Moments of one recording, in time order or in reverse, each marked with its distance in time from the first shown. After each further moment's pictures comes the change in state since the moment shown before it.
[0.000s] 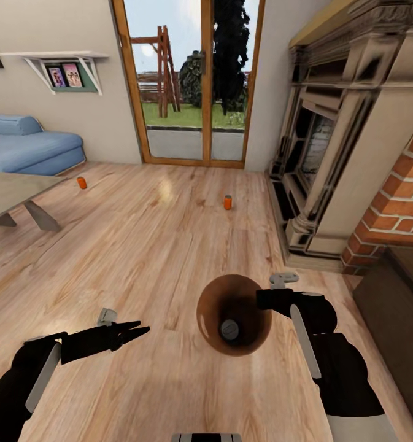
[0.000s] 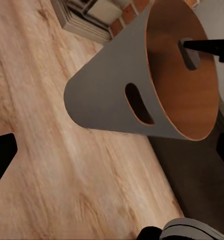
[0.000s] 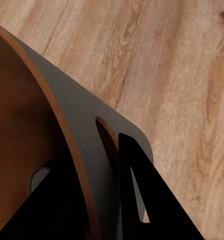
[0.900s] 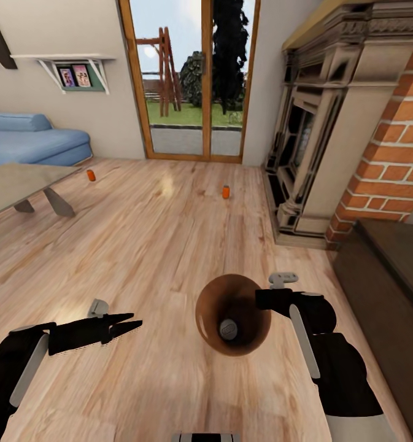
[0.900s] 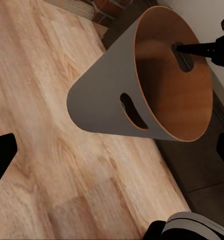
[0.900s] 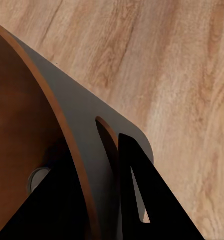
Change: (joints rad) left arm -0.001 0.059 -0.002 -0.121 0.011 0.072 0.000; right arm 0.000 0.007 -0.002 0.000 -0.002 0.000 0.000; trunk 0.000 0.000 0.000
